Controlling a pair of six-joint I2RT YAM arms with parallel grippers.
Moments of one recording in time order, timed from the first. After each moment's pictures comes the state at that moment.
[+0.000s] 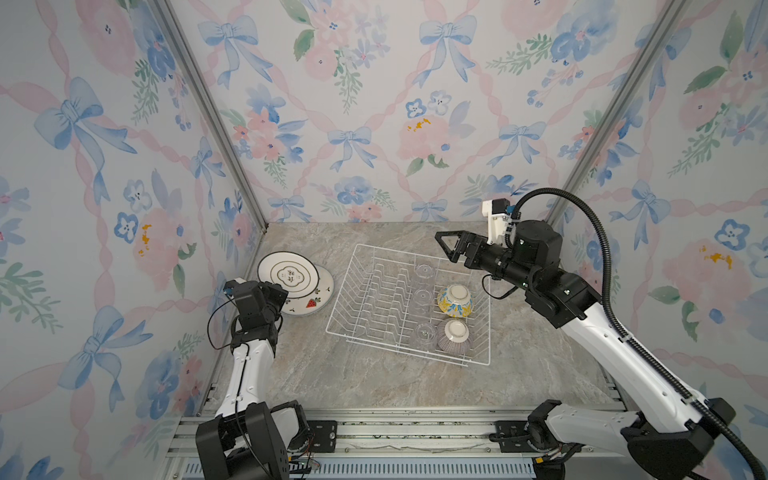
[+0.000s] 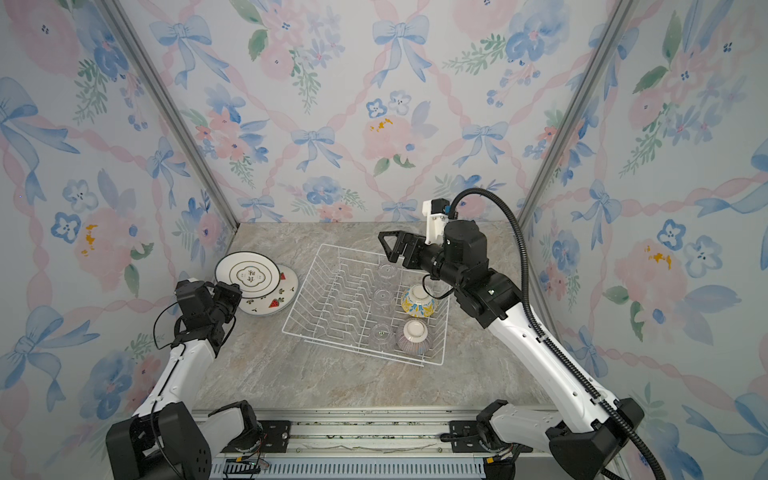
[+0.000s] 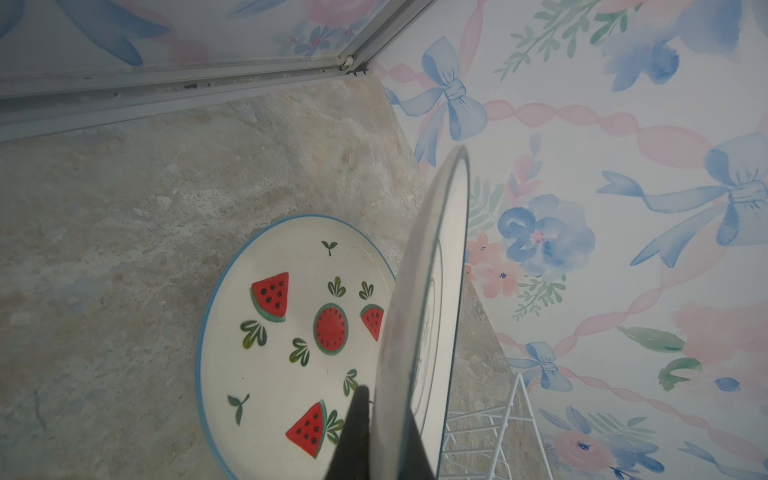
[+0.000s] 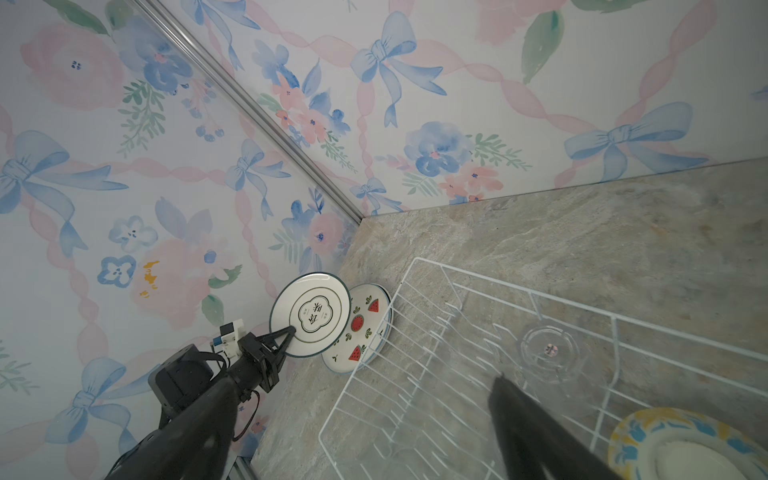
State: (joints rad) left arm 0.34 1.09 0.57 0.03 0.17 -0.91; right arm 0.58 1.20 1.35 -0.36 -0.16 0.63
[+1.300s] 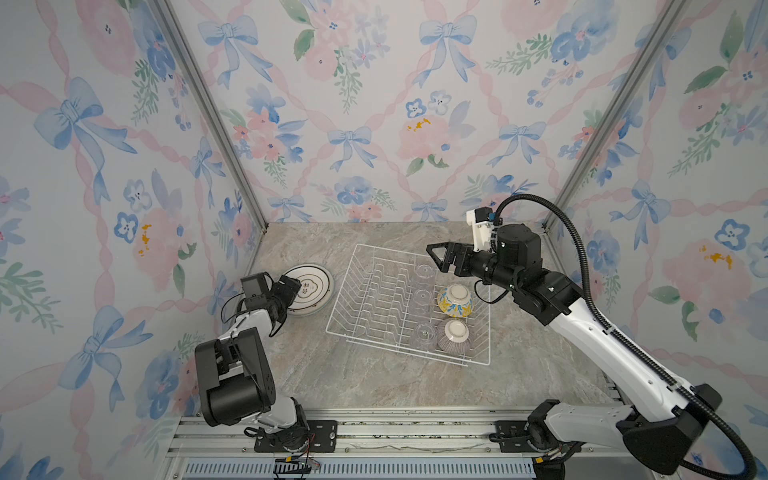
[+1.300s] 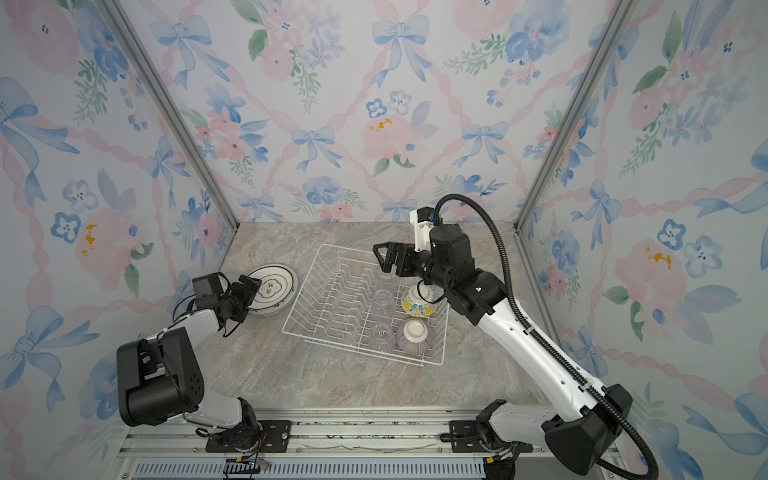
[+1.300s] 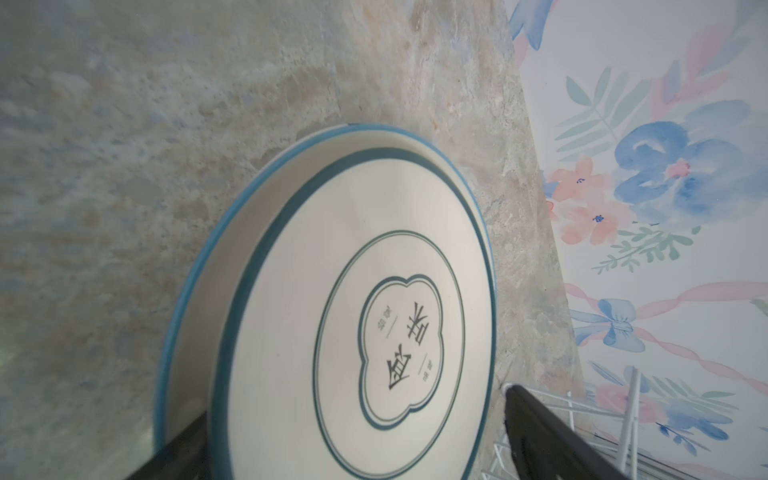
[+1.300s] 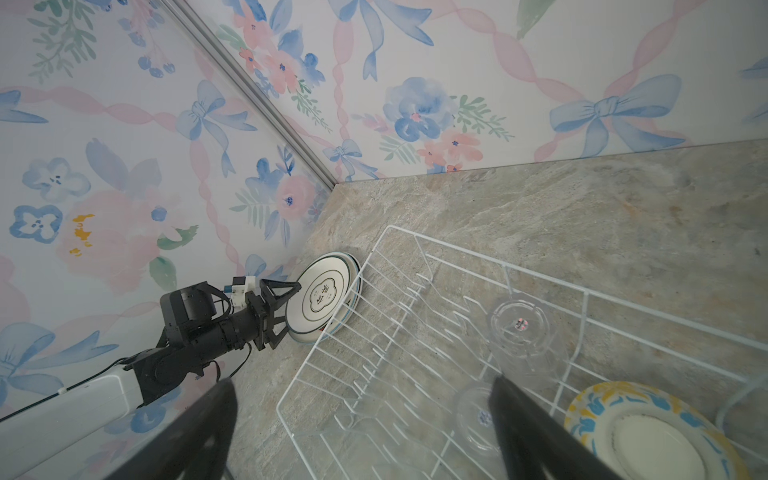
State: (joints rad) left arm 0.35 1.50 0.73 -0.01 0.32 -0.82; right arm 0.61 1.26 1.33 -0.41 -0.14 0.54
